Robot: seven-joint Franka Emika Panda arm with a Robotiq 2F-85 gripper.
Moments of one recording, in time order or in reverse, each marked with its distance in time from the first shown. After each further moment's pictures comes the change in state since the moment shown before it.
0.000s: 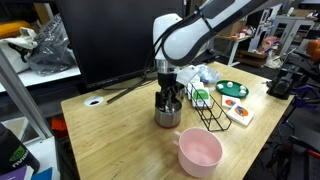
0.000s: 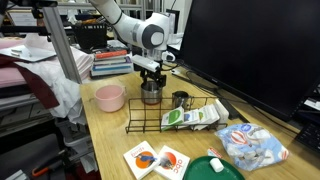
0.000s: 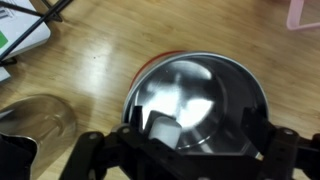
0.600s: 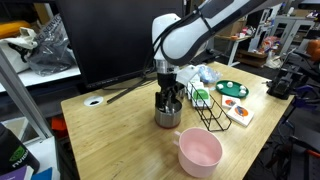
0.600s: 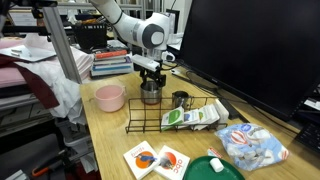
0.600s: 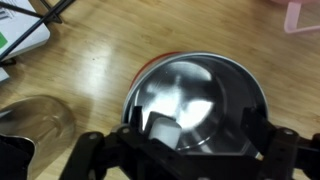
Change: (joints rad) arm 0.002 0.006 0.001 0.012 -0.001 -0.021 -0.005
